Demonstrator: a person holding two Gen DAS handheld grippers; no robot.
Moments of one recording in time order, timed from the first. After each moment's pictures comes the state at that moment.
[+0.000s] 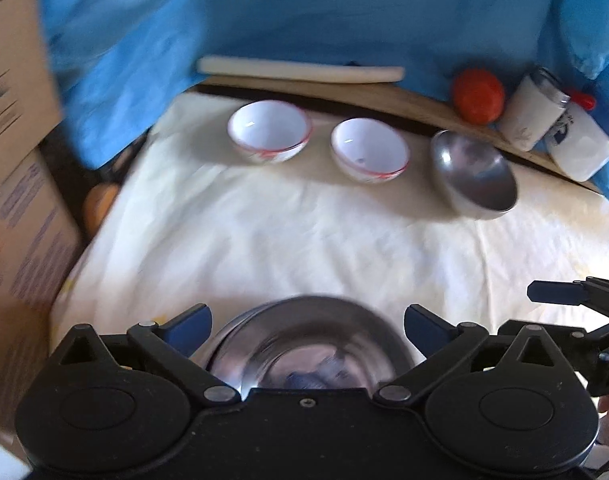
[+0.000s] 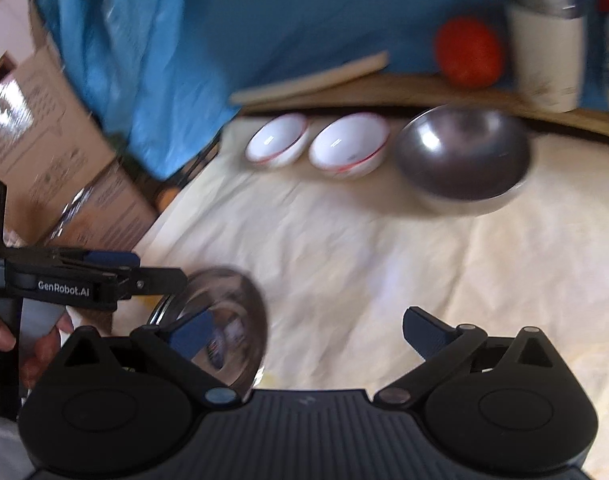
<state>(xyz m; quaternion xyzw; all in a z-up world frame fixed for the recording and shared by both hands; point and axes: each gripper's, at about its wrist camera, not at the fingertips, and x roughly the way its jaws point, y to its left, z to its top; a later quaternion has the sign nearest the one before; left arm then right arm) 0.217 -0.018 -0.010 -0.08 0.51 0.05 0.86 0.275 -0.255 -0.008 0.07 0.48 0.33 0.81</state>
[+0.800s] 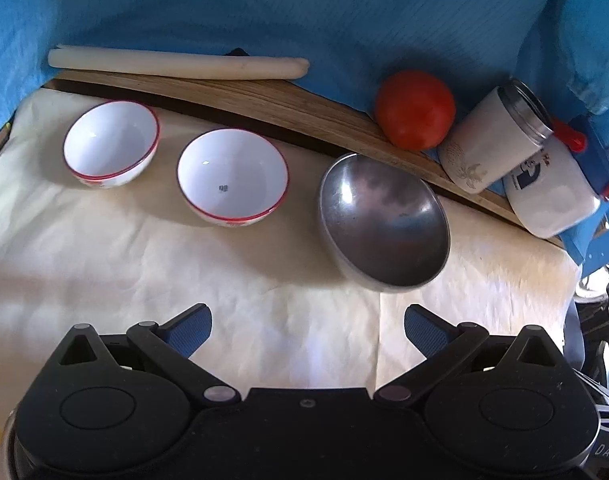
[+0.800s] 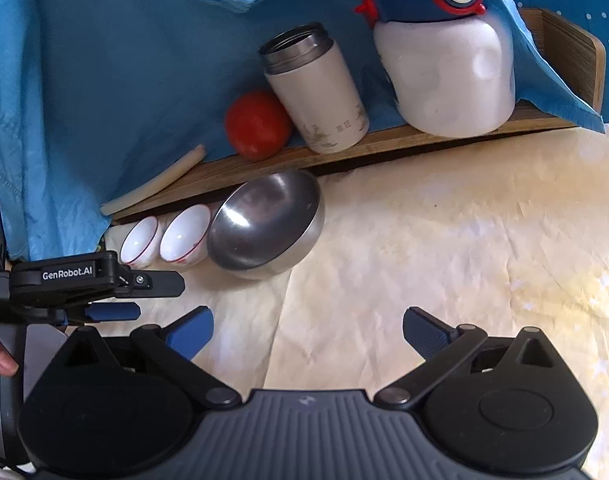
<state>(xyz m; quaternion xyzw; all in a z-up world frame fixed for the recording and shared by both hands) 0.335 -0.089 -0.037 -0.18 0.51 0.01 0.84 0.307 -0.354 -0.023 0.15 0.45 0.18 0.86</state>
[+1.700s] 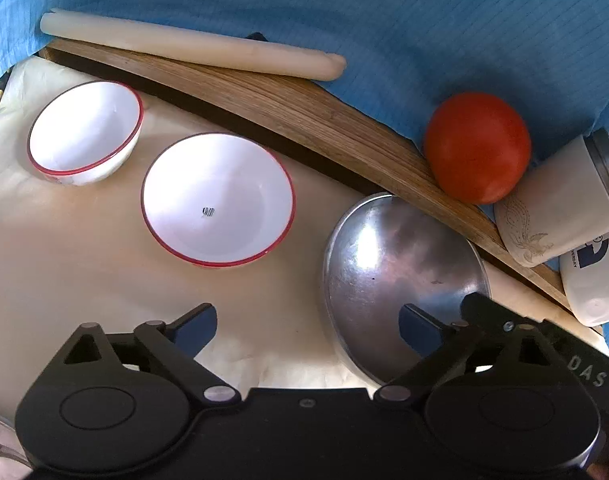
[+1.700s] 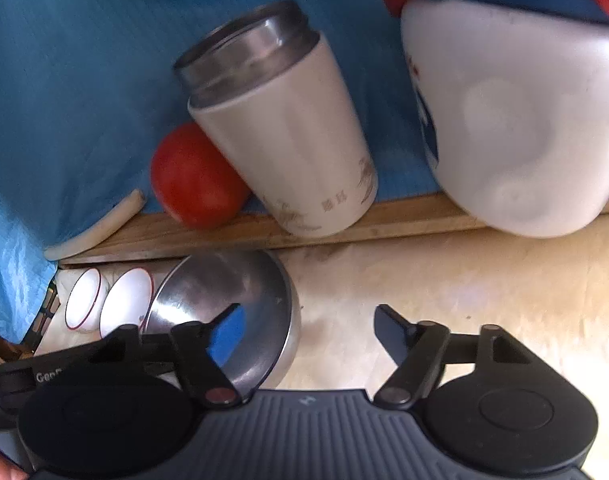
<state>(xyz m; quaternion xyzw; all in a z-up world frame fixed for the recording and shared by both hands) 0.384 -0.097 -0.078 -0.23 0.49 0.09 0.84 0.416 -0.332 -0.063 0.14 0.46 0.17 0.86</state>
